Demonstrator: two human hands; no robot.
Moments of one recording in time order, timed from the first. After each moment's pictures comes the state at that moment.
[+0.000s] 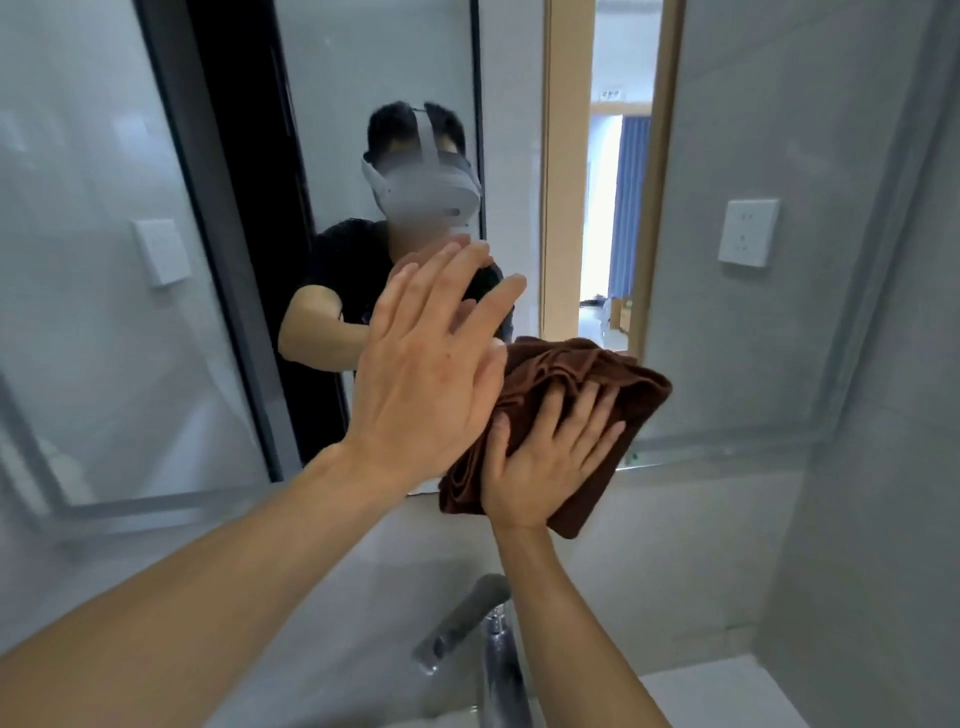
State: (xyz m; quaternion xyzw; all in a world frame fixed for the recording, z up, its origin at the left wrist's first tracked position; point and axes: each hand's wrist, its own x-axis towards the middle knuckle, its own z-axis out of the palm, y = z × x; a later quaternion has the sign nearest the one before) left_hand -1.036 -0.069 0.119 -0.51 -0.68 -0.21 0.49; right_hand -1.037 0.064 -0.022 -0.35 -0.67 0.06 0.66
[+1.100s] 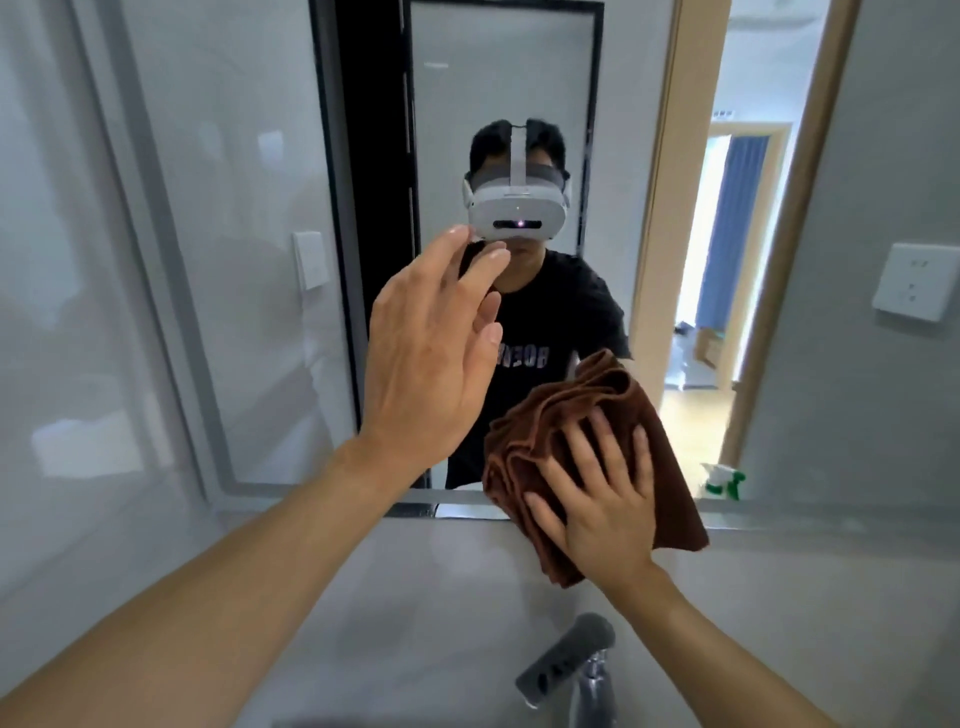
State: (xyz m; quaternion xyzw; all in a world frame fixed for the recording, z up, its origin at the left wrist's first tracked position) left_hand -1.104 -0.143 0.137 -0.44 -0.66 -0.31 0.53; right_hand -1.051 0.058 -0.030 -0.01 -0.79 -0.20 0.58
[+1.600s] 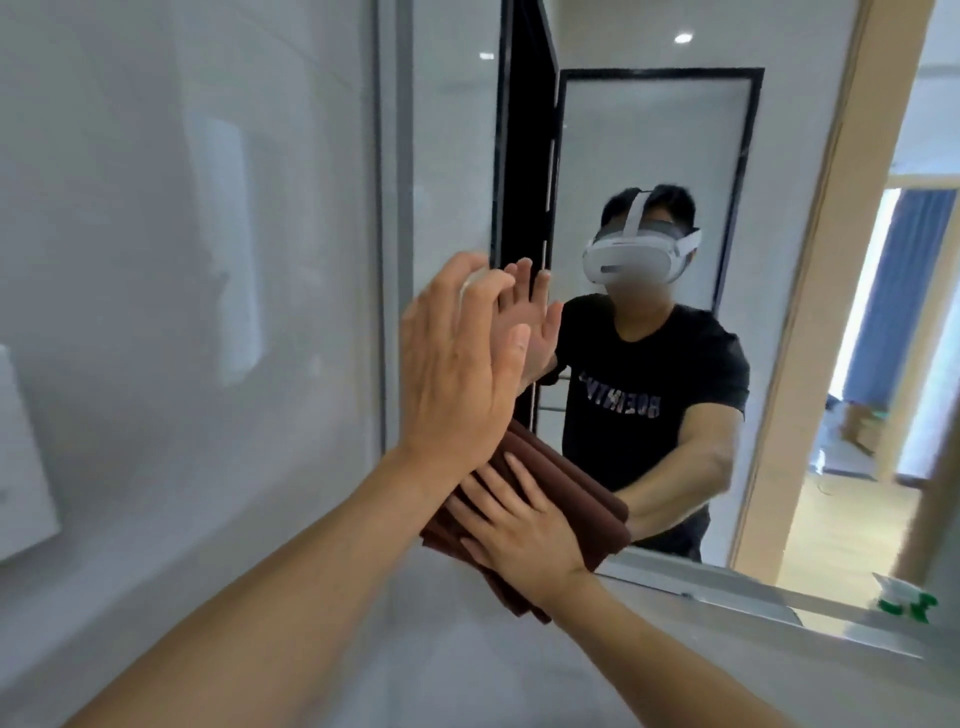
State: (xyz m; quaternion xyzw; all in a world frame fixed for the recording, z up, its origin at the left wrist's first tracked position) left_hand -1.118 -0.261 0.174 -0.32 -0.68 -0.34 0.57; right_hand -1.151 -0.123 0.009 0.20 -0.83 -0.28 0.43
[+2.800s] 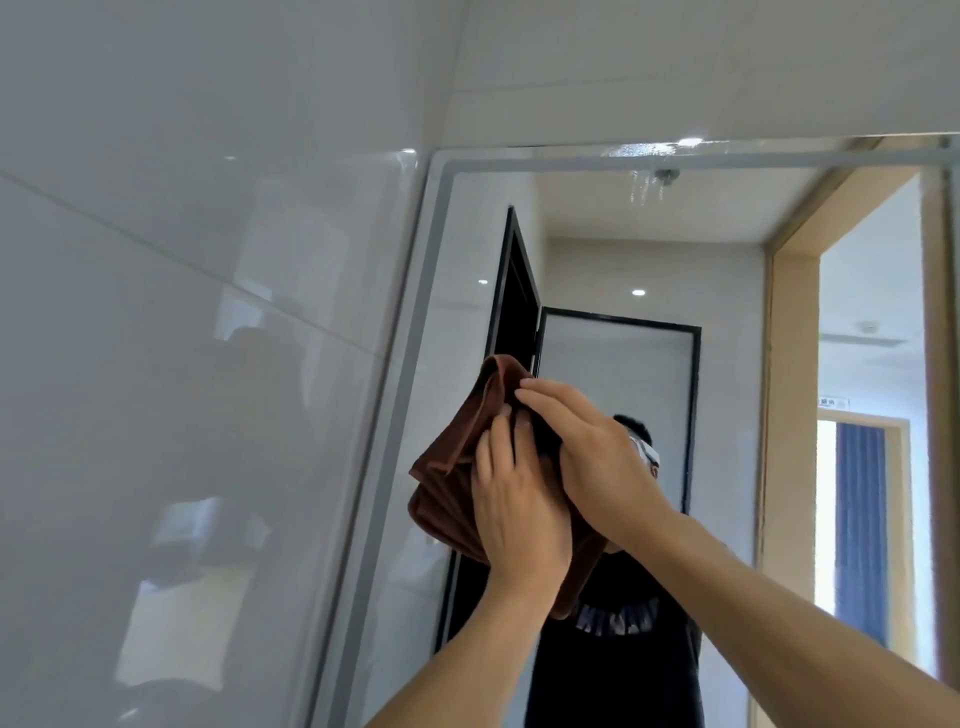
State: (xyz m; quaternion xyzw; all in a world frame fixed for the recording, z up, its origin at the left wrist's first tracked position) left_hand -1.155 -0.152 0.272 -0.16 -0.67 -0.46 0.56; right_hand -1.093 -0.090 0.335 0.29 -0.79 0.01 0.55
